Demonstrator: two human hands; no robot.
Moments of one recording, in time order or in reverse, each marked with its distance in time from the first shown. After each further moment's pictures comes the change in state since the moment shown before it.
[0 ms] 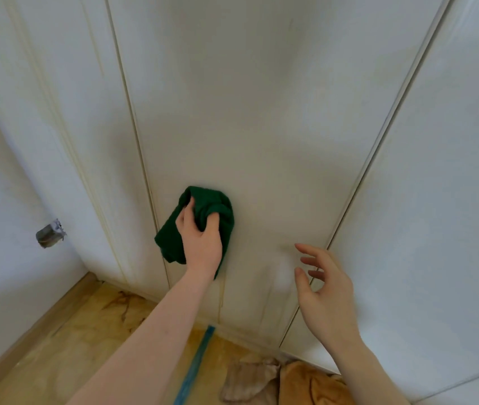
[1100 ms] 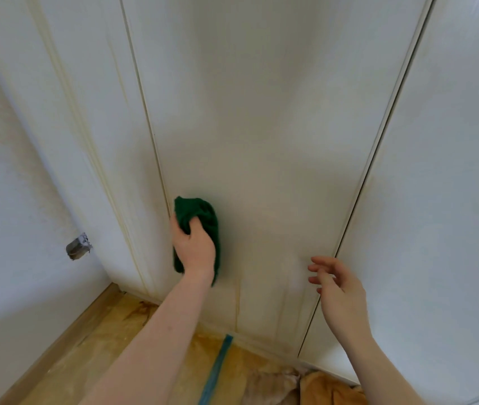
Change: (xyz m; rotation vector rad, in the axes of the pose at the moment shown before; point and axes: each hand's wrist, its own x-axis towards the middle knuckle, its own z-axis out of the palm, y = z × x) left_hand 0.007 0.016 -0.025 -0.160 0.216 -0.027; right_hand -0.001 0.000 -0.002 0.201 0.029 0.338
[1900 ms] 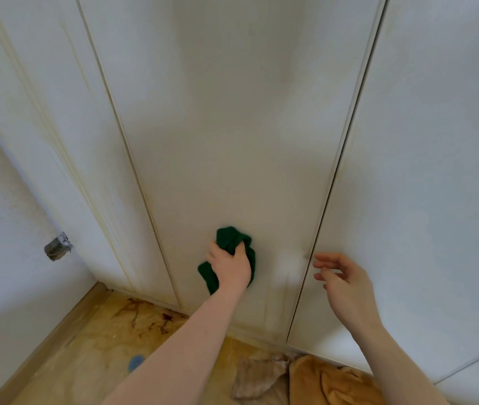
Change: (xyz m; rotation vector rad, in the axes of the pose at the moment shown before) left_hand -0.060 -0.084 0.051 0.347 -0.226 -0.239; right_hand 0.013 0.018 -0.045 -0.073 0.005 0.069
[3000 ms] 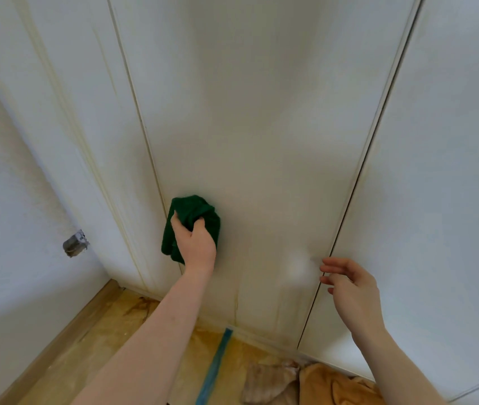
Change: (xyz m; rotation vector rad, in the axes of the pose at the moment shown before) left_hand 0.041 0.052 -0.075 -0.341 0.161 0.187; right_hand -0.004 -0.009 0.022 0.069 0.041 0.079
